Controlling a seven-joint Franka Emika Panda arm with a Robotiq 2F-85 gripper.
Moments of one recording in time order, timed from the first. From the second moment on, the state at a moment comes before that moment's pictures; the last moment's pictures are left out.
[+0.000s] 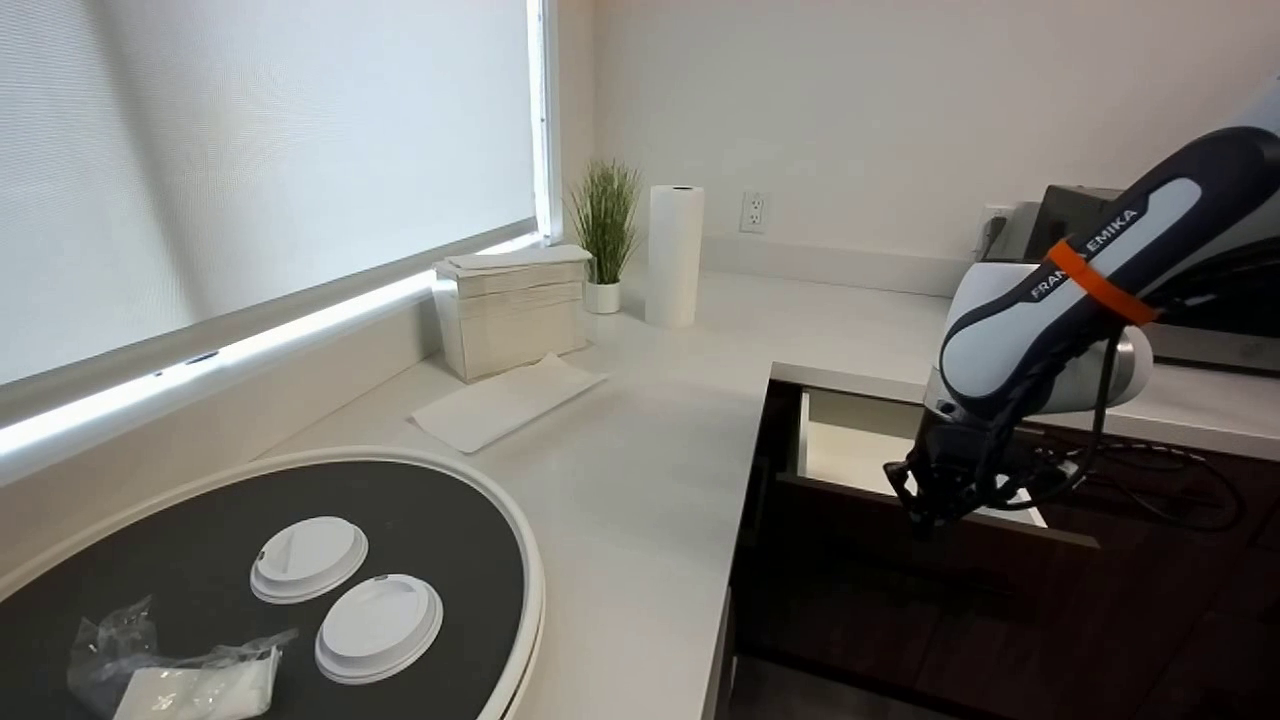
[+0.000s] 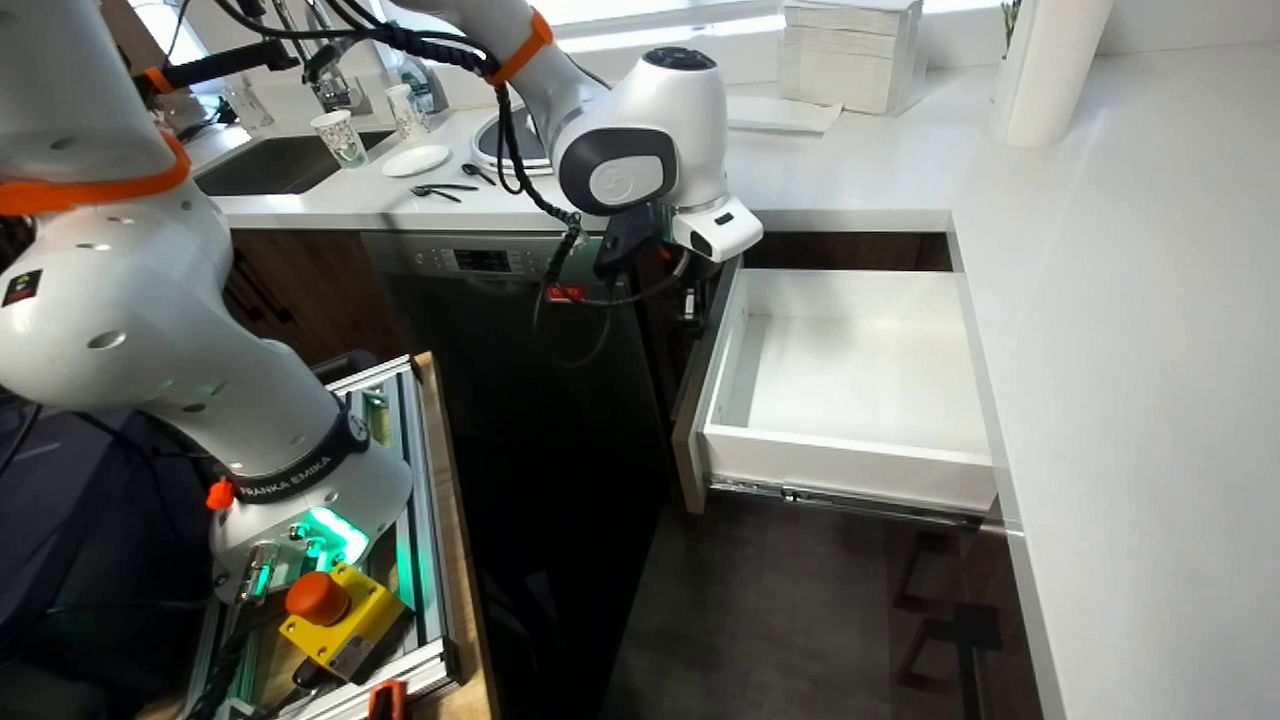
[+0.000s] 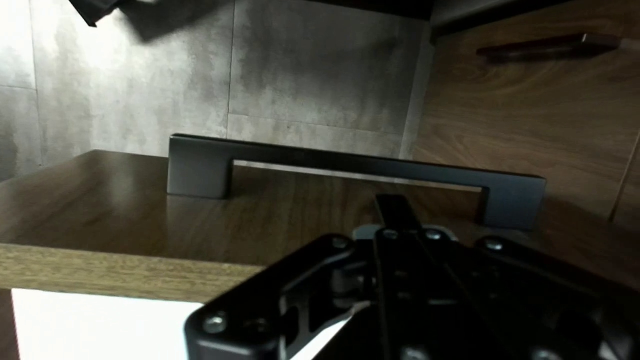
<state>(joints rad) 0.01 0.24 0.00 -2.45 0.12 2.67 0.45</state>
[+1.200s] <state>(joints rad) 0.26 0.31 -0.31 -2.52 -0.05 3.12 0.63</state>
